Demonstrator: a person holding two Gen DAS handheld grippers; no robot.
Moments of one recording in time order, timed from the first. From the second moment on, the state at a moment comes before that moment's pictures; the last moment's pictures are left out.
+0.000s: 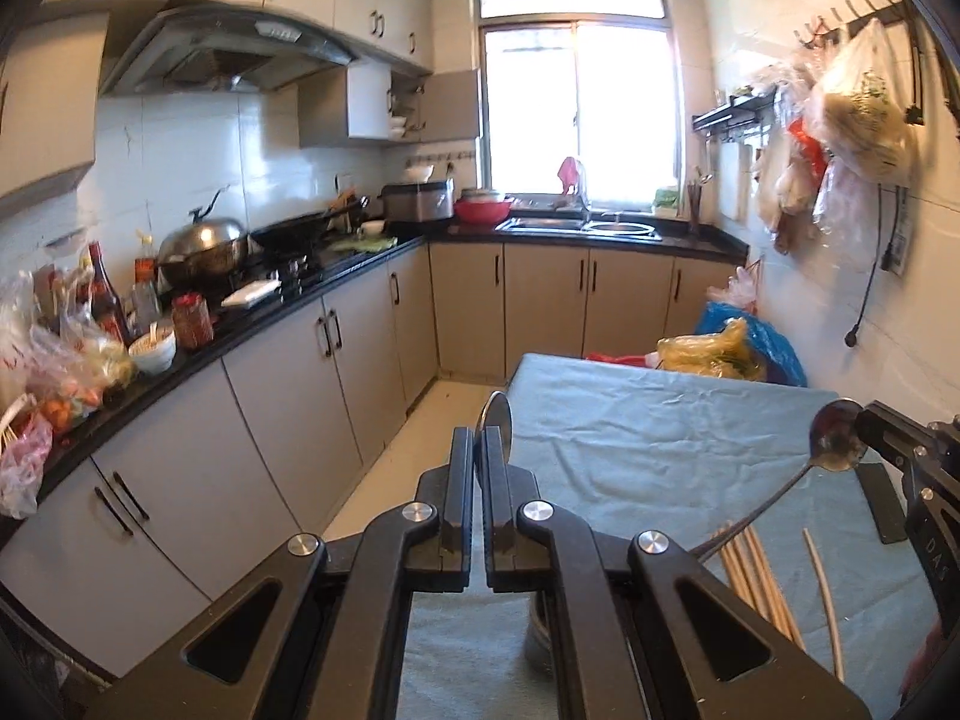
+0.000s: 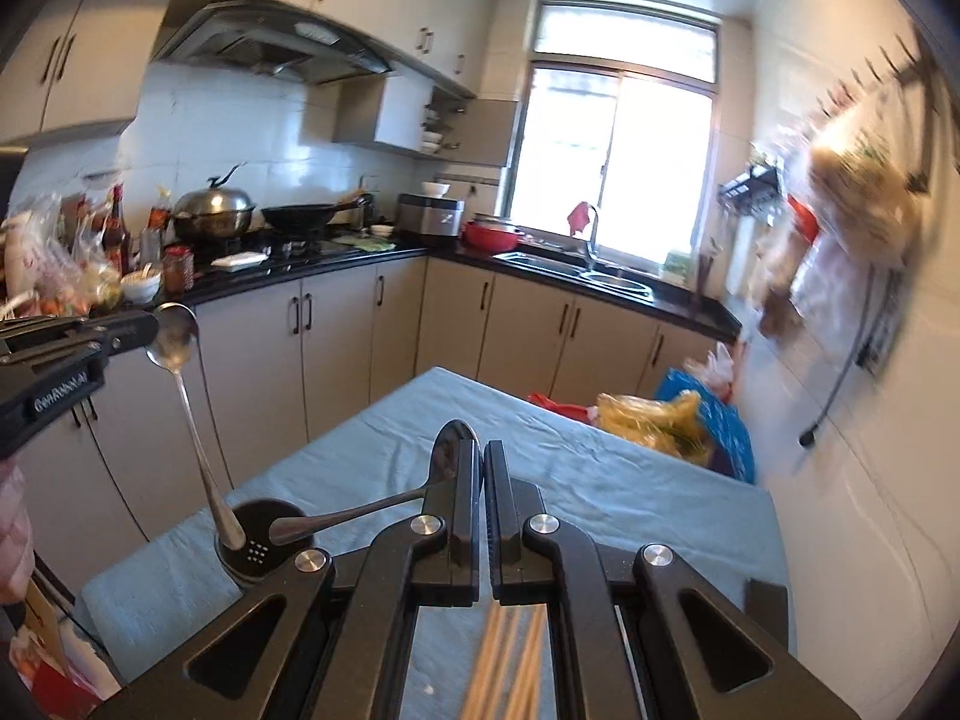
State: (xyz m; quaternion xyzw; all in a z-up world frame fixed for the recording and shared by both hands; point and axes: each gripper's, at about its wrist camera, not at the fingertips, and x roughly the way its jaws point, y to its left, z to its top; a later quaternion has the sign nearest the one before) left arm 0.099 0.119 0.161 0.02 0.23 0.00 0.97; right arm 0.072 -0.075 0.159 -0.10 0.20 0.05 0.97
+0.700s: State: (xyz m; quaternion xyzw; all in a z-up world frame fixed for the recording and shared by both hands) left arm 0.144 0.121 0.094 0.01 0.31 -0.03 0.95; right arm 0.123 -0.004 0.088 -0.20 0.27 0.07 0.94
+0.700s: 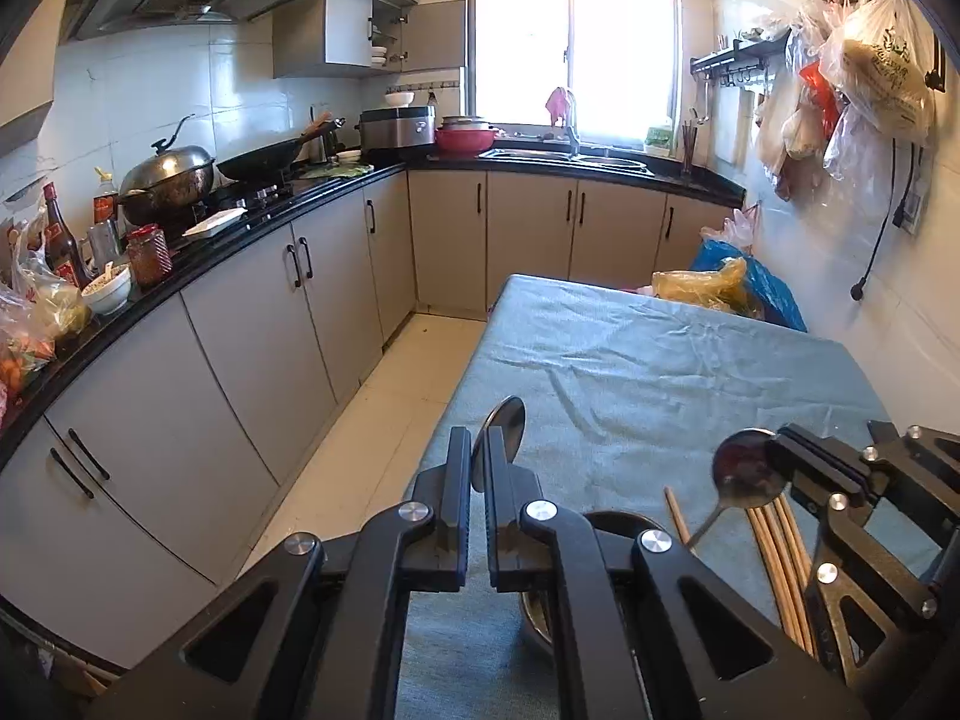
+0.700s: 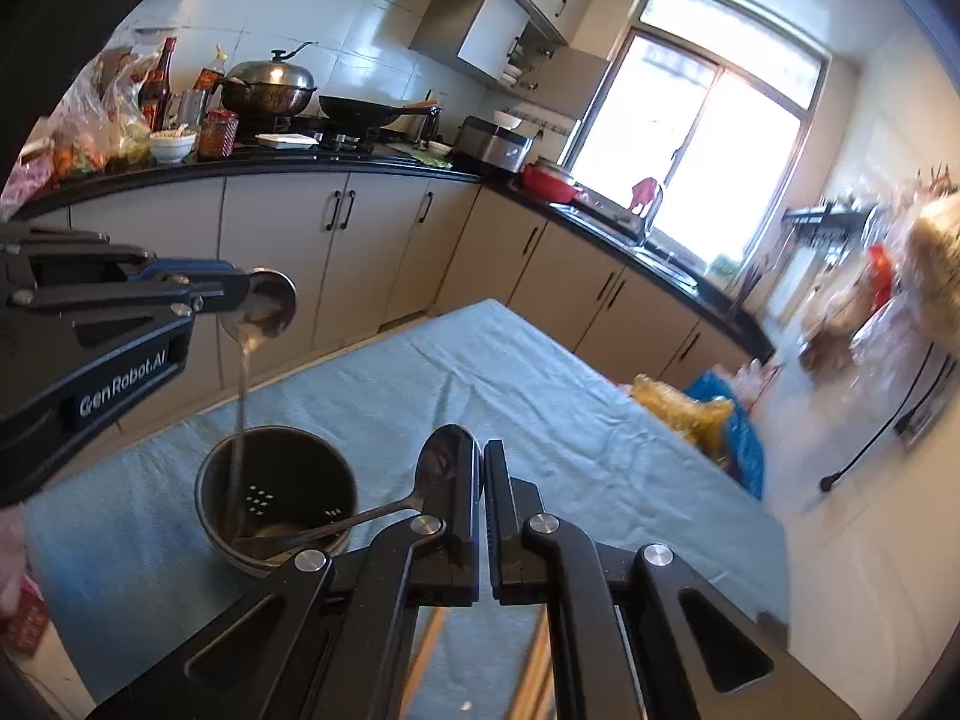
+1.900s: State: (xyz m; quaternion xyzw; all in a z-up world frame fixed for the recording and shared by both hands) left arm 0.078 0.049 0.117 0.03 0.31 -0.15 0.94; right arm 0.061 -0.195 0.095 0.18 0.28 0.08 0.94
